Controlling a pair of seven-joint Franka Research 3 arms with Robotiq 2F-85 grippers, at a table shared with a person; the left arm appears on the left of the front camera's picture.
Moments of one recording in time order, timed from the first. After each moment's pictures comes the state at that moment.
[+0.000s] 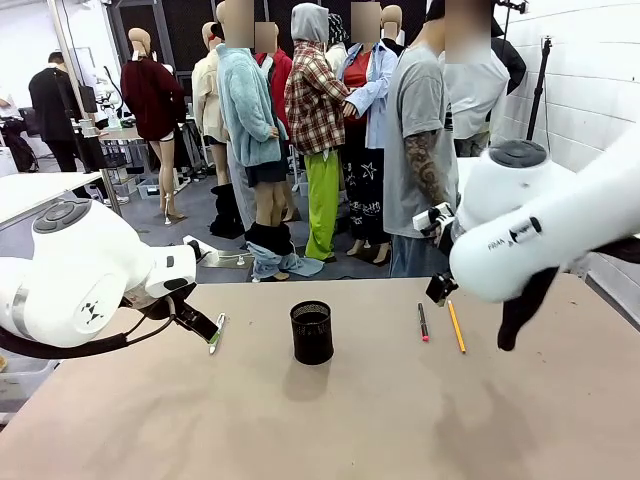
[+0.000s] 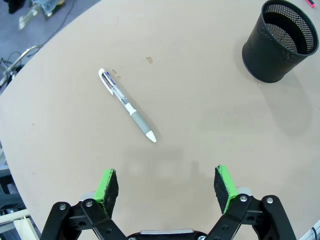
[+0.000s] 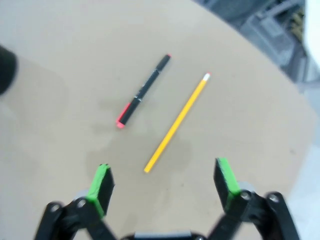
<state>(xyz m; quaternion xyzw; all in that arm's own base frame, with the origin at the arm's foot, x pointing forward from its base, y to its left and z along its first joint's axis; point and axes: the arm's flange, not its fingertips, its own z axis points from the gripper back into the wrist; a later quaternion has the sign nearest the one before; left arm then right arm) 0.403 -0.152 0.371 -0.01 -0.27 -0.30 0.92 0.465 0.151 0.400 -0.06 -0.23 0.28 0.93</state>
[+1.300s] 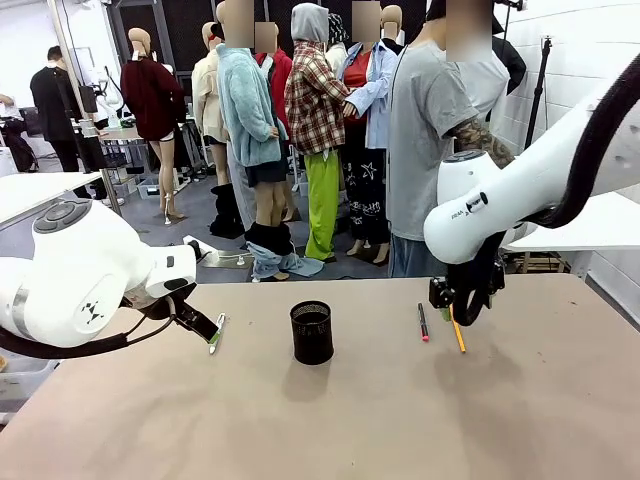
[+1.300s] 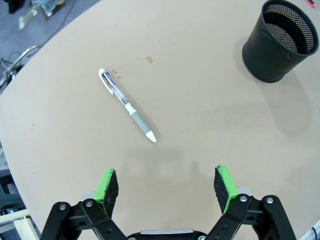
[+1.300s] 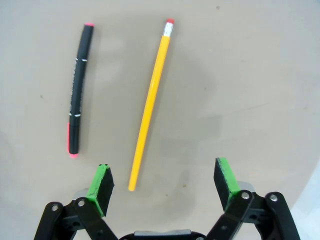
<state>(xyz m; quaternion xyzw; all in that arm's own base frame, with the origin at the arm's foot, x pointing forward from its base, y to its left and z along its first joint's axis) 0.403 -0.152 0.371 -0.01 -0.27 -0.30 0.92 0.556 0.138 0.341 -0.07 -0.04 0.10 0.99</state>
